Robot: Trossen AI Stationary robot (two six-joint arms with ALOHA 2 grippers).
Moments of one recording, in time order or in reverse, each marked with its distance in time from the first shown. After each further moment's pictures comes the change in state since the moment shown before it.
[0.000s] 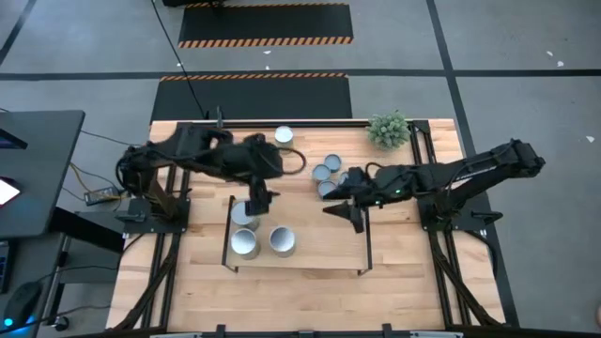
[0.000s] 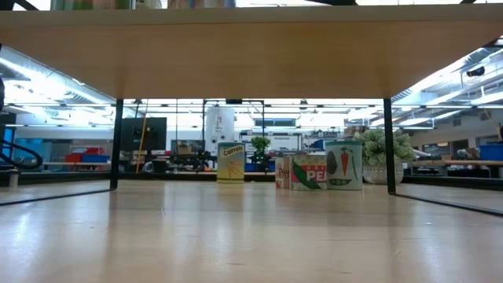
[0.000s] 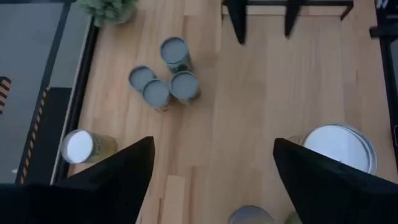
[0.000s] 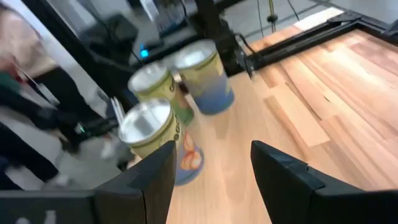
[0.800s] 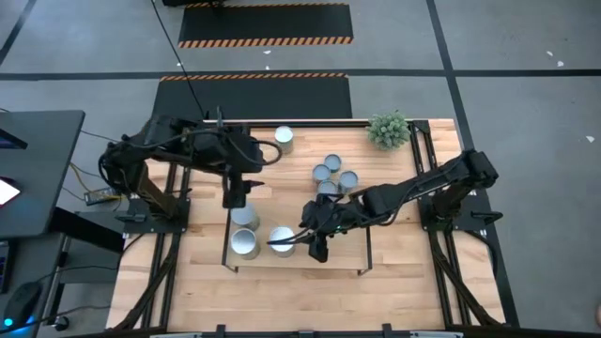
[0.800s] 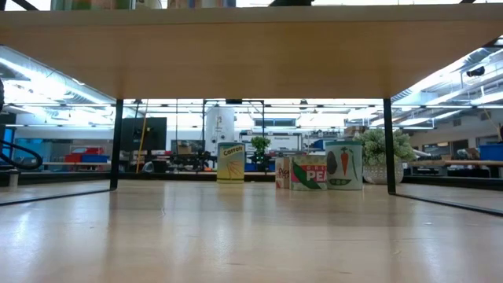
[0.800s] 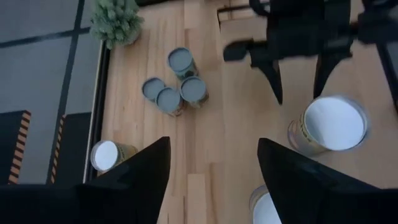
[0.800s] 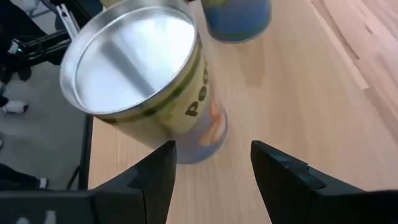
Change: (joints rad) left arm 0.013 -0.096 0.001 -0.036 0.006 0.156; right arm 0.088 0.481 0.414 -0.317 0.017 0.033
